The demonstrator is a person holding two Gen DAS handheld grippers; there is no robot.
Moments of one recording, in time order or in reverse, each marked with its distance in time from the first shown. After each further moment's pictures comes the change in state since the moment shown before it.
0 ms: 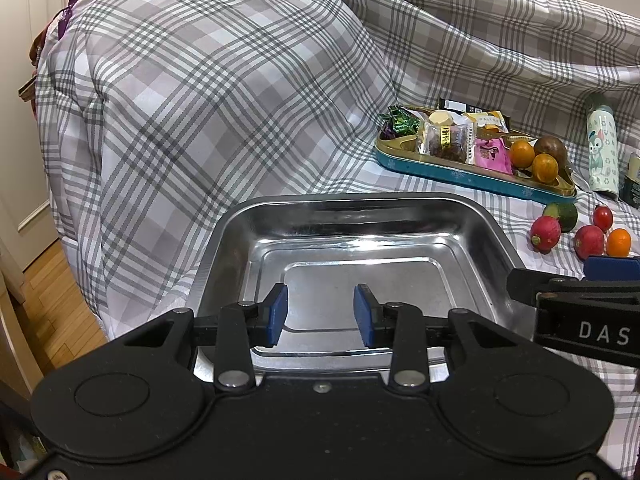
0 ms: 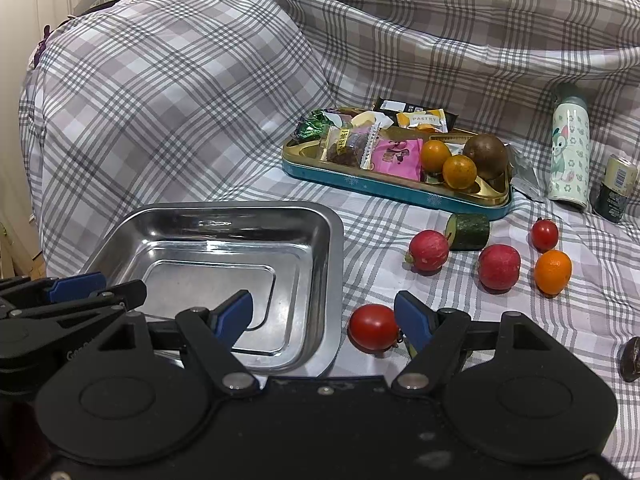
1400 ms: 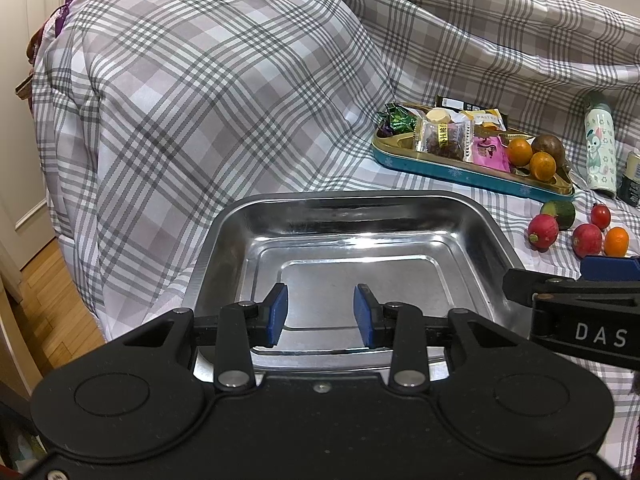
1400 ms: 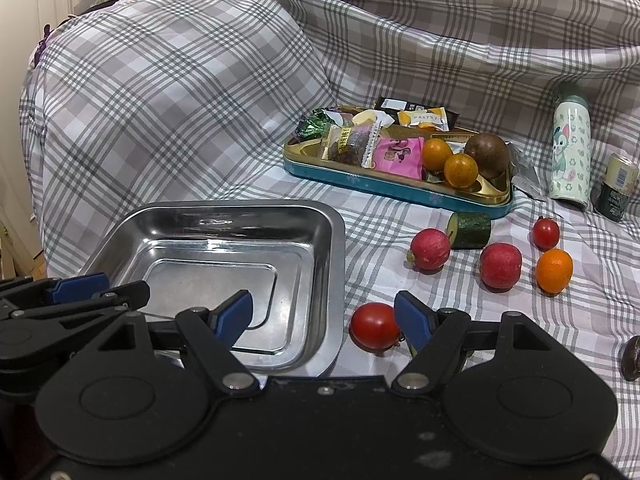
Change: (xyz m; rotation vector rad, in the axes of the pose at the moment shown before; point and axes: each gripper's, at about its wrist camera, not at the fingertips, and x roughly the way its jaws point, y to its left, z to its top) left arm 0.000 -0.002 -0.002 -0.001 0.007 -0.008; right arm 0.000 0.001 -0.001 0.003 0.002 0.001
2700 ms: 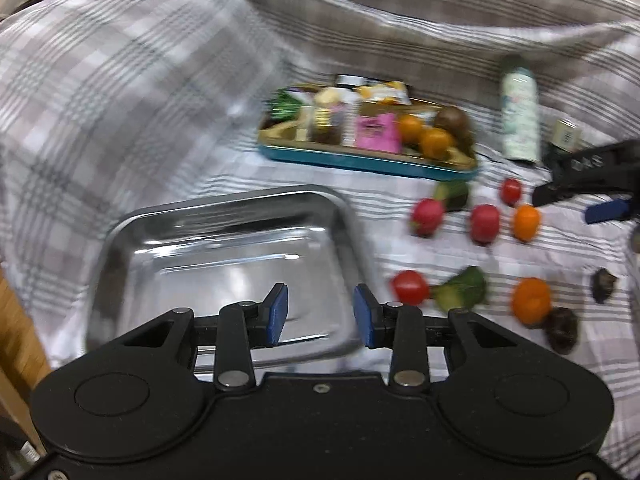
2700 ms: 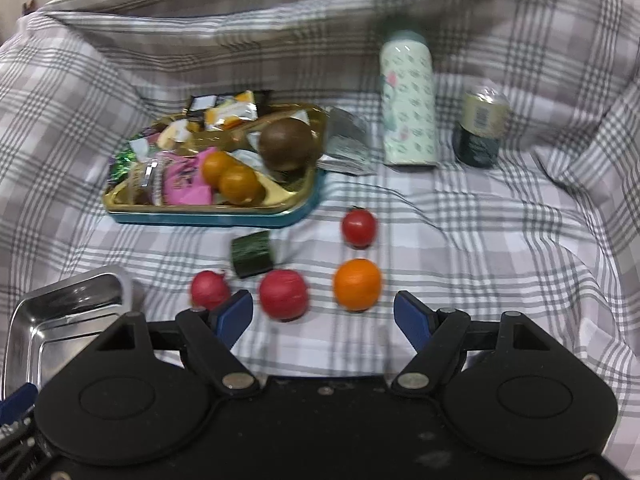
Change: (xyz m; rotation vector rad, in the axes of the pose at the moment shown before) left arm -0.015 -0.090 0.029 0.112 0.119 -0.171; right arm 0.003 -0.166 0.050 0.305 0.176 -0.208
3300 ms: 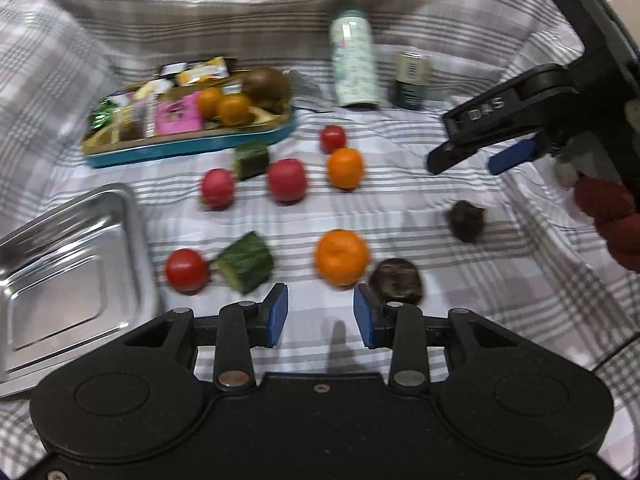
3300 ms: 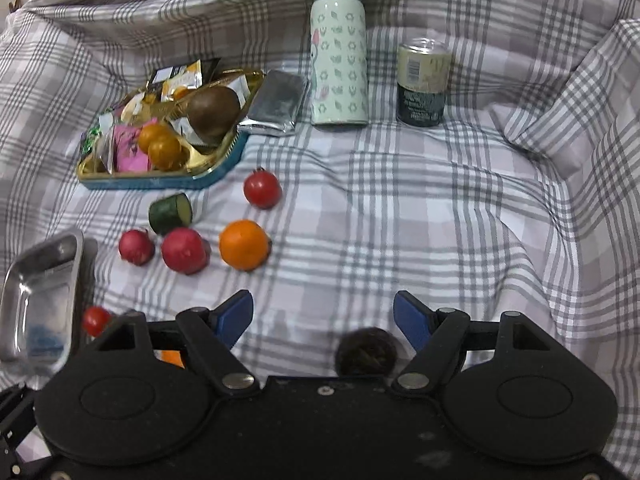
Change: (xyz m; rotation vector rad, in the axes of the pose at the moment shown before) left arm 0.003 -0.113 -0.019 0.218 0.058 -0.261; right arm 0.001 -0.107 -0.005 -0.032 0.131 0.063
